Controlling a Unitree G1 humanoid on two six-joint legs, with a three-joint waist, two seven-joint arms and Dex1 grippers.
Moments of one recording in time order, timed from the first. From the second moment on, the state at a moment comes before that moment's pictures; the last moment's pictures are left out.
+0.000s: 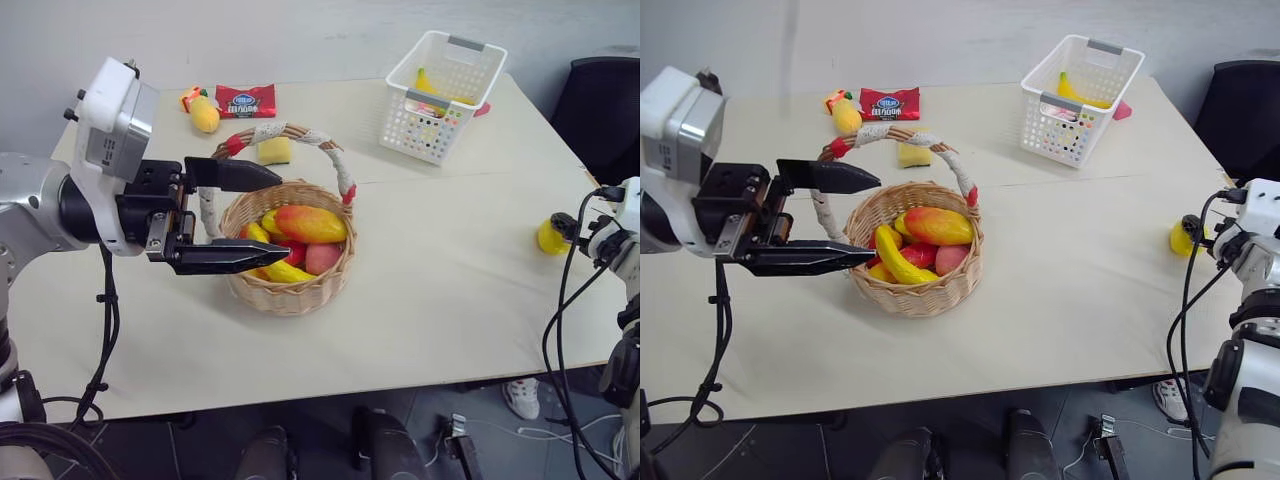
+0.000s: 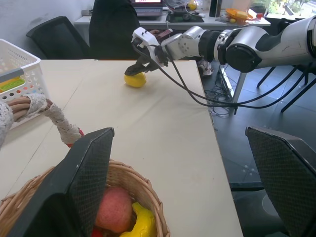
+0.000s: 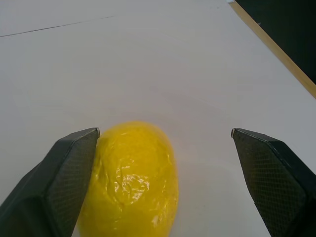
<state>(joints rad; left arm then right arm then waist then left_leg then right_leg) -0.73 1.02 0.26 -0.44 -1.12 0.98 -0.90 -0.90 -0.85 -0.33 1.07 0.22 0.40 0.41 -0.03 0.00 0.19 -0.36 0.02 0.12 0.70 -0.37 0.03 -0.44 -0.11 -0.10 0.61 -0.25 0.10</state>
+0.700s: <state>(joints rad) -0.73 1.02 0.25 -0.42 -1.09 0.95 -0.91 -0.55 -0.91 -0.30 0.29 0.52 0.84 0.93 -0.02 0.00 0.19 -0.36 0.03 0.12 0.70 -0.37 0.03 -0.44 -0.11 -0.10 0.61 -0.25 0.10</state>
